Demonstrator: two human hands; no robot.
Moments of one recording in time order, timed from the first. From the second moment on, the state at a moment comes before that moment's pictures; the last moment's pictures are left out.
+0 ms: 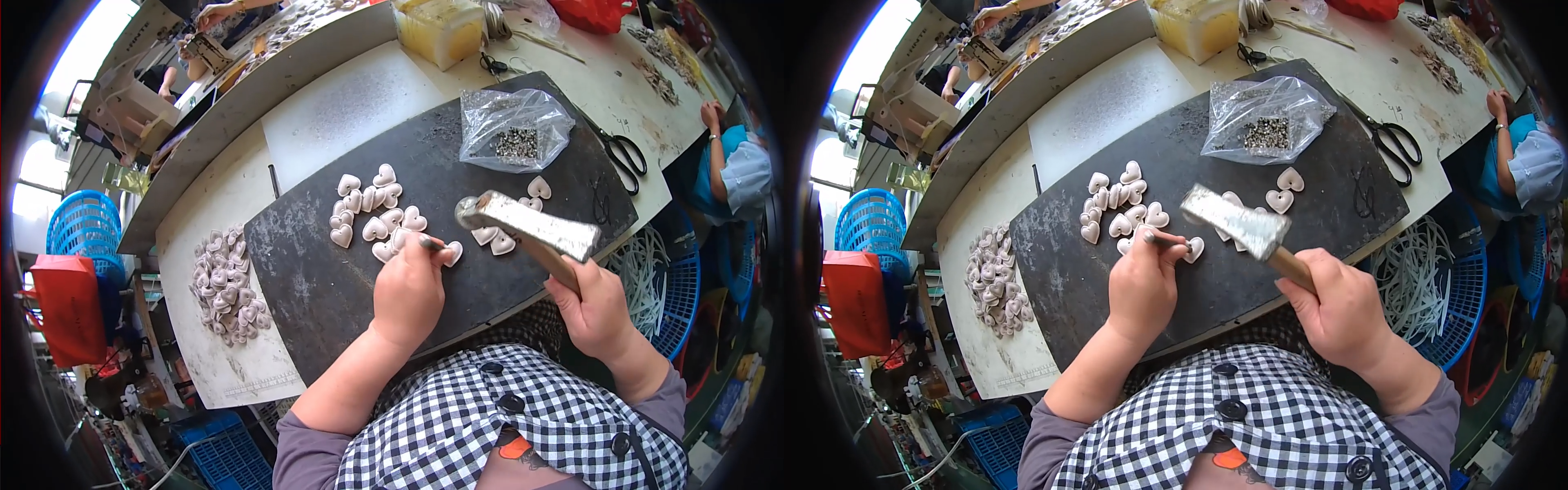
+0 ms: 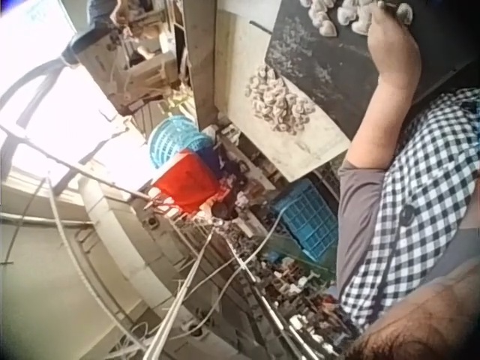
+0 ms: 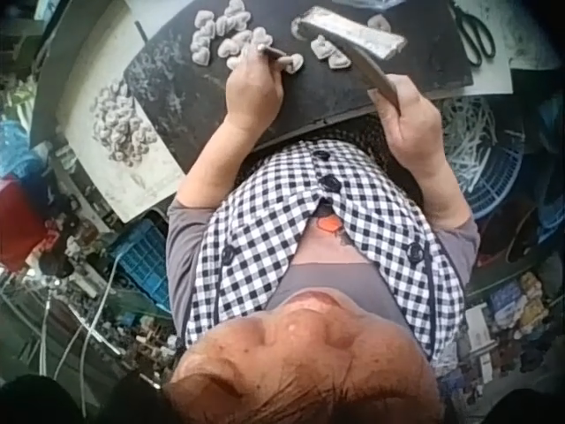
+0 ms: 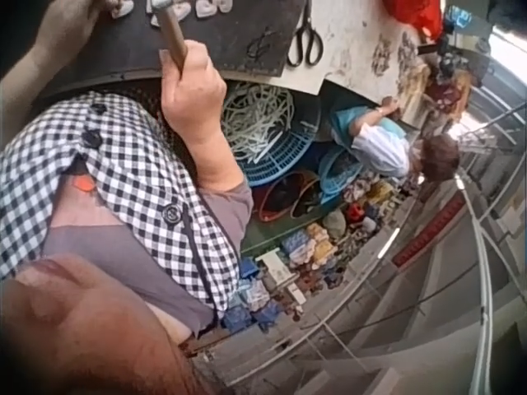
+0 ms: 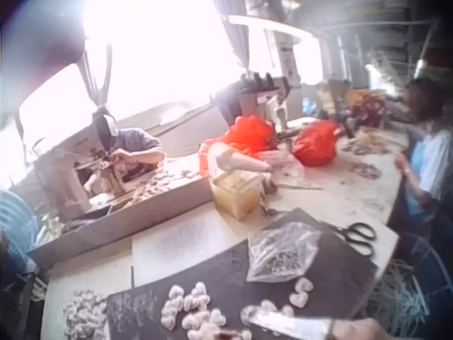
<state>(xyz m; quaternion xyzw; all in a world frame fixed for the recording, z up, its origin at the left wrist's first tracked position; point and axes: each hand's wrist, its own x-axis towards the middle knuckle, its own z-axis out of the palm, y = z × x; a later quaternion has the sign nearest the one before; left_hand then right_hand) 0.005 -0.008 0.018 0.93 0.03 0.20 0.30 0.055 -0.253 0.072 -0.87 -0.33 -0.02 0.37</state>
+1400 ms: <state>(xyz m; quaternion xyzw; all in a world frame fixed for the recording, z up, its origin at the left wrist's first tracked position) -0.053 0.021 0.017 0.94 0.00 0.19 0.30 0.054 -0.247 0.040 -0.85 -0.25 0.16 0.43</state>
